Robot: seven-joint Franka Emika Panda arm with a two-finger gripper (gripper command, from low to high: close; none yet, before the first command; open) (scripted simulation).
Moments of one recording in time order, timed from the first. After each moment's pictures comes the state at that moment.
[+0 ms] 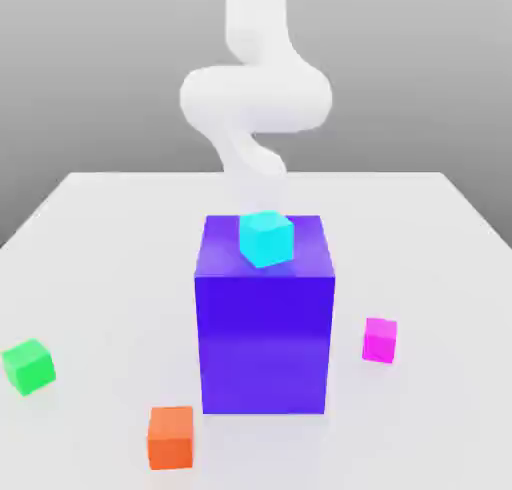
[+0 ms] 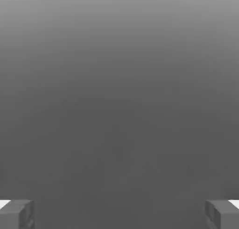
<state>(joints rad) 0.06 -0.74 0.00 -2.37 0.01 2.35 0.73</state>
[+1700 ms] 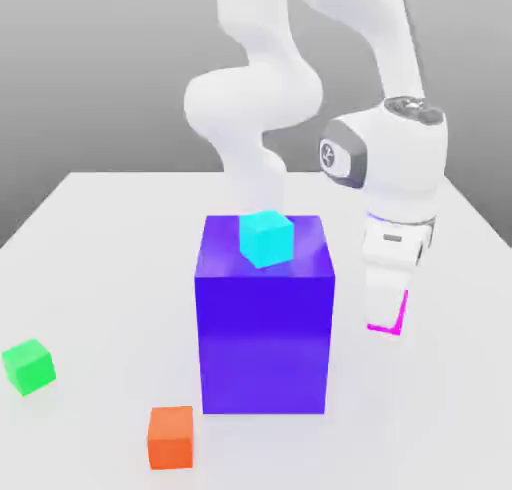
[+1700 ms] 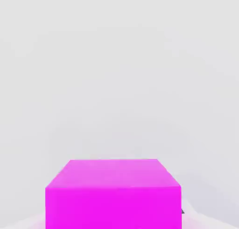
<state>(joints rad) 0.55 -0.08 -0.03 -2.86 0.10 2.78 0.11</state>
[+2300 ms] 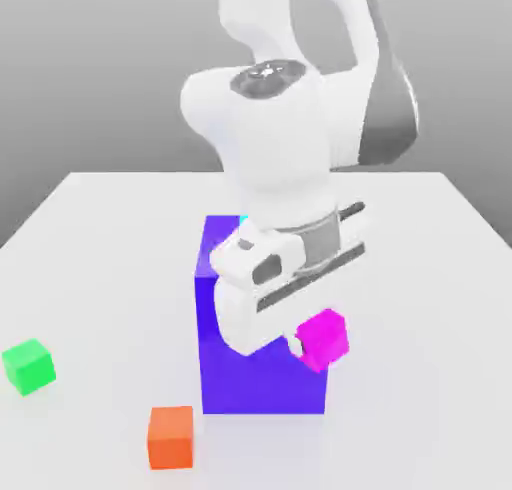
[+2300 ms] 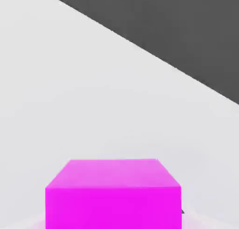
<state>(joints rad) 0.22 -0.04 -0.29 -2.57 0.37 2.52 0.02</state>
